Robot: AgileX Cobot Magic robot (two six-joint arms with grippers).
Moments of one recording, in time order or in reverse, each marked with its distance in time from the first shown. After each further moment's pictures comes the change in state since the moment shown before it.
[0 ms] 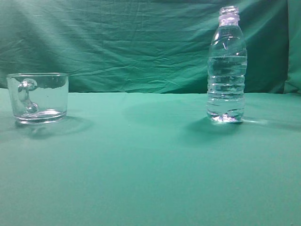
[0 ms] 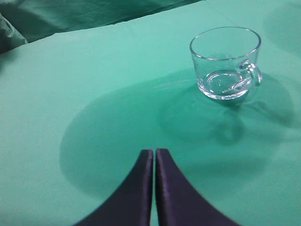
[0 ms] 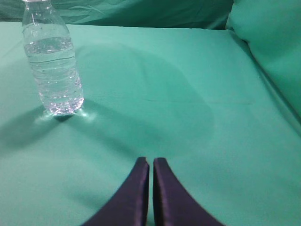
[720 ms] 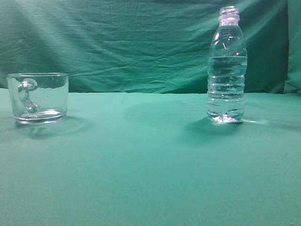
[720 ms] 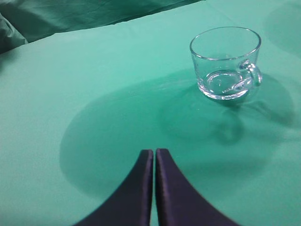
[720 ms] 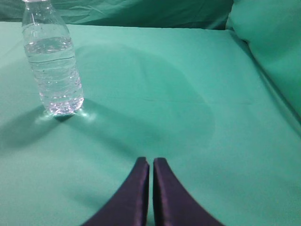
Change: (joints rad) left arm 0.000 0.000 0.000 0.000 0.000 0.000; right arm 0.000 0.000 0.000 0.000 0.000 0.000
